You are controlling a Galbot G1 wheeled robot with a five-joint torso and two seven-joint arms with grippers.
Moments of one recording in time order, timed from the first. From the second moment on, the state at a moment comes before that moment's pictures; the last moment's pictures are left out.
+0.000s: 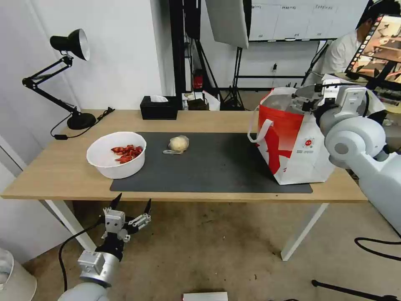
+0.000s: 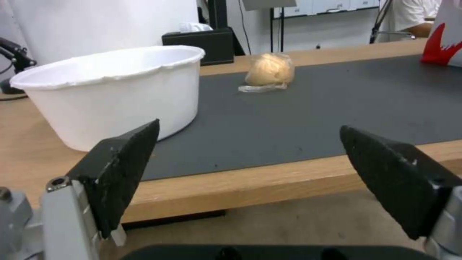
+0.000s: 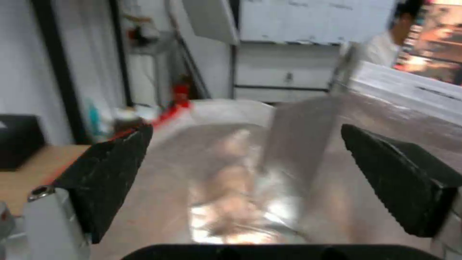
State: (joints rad) left arm 1.70 -1.20 -0.54 -2.18 -0.22 -0.03 -0.05; right arm -0.43 0.65 0.04 1.90 1.13 -0.45 0.63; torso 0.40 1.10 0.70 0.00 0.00
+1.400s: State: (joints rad) left arm 1.76 -1.26 -0.59 -2.19 -0.23 -0.03 -0.06; right arm -1.47 0.85 0.30 2.13 0.54 0.00 0.32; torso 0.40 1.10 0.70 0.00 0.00
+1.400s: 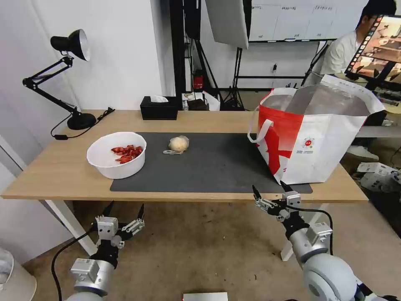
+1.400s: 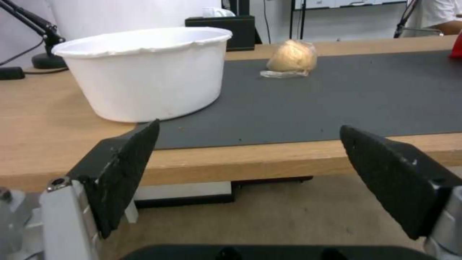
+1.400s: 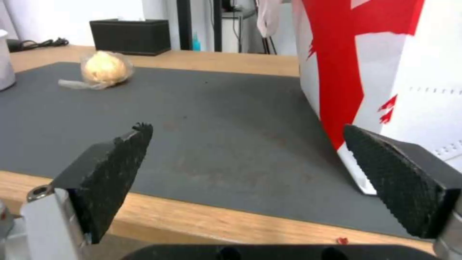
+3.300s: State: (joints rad) left arm 1.74 -1.23 -0.56 -2.20 -0.23 -0.02 -0.05; right arm -0.57 0.88 -0.33 1.73 0.90 -0.03 0.24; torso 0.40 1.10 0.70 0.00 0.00
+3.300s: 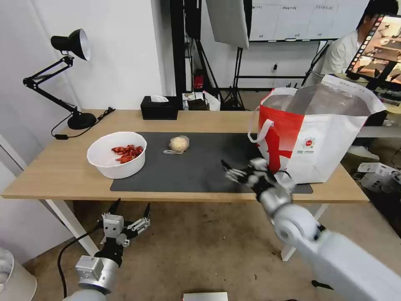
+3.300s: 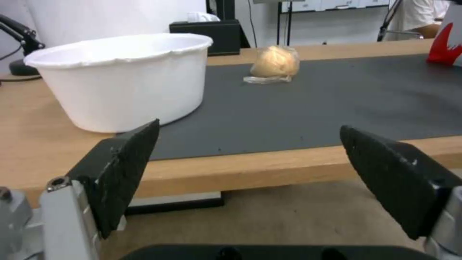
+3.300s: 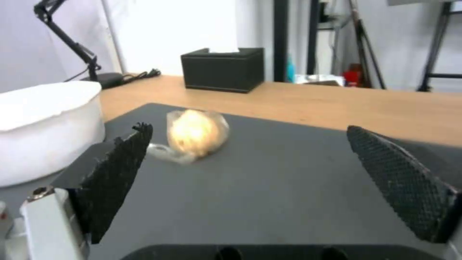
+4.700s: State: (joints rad) left arm 1.75 -1.24 -0.59 -2.18 -0.26 -0.04 -0.05; right arm -0.11 1.56 -0.55 0.81 0.72 -0.29 0.25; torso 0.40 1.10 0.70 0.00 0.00
